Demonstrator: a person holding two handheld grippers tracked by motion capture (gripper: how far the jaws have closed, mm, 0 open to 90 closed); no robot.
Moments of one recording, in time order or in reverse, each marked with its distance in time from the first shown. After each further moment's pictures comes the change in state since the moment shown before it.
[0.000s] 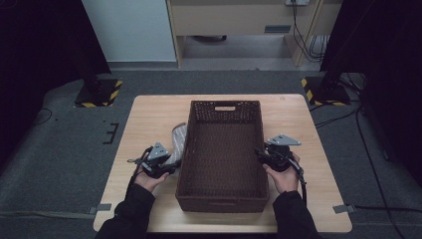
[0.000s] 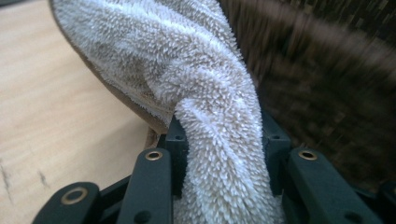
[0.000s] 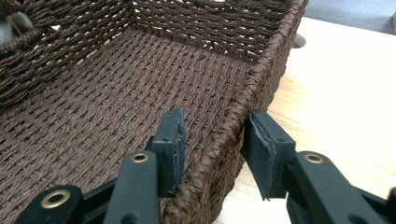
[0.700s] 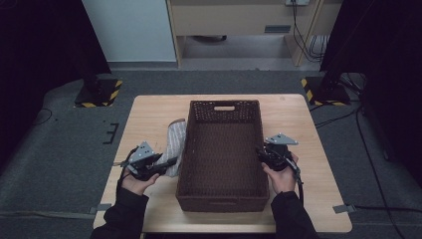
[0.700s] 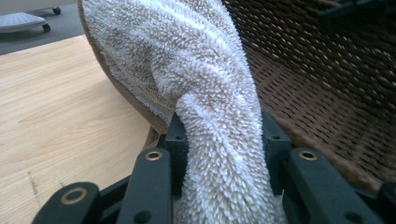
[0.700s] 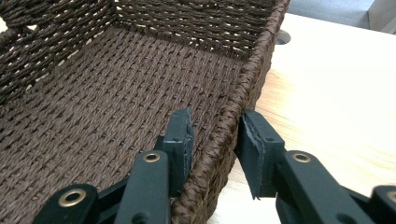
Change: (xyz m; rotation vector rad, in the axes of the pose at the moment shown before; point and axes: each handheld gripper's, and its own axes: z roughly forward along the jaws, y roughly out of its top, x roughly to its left) left arm -0.010 0.013 -0.052 -0.137 -0.028 -0.009; right arm 0.007 0.005 0.002 0.020 -0.072 0.018
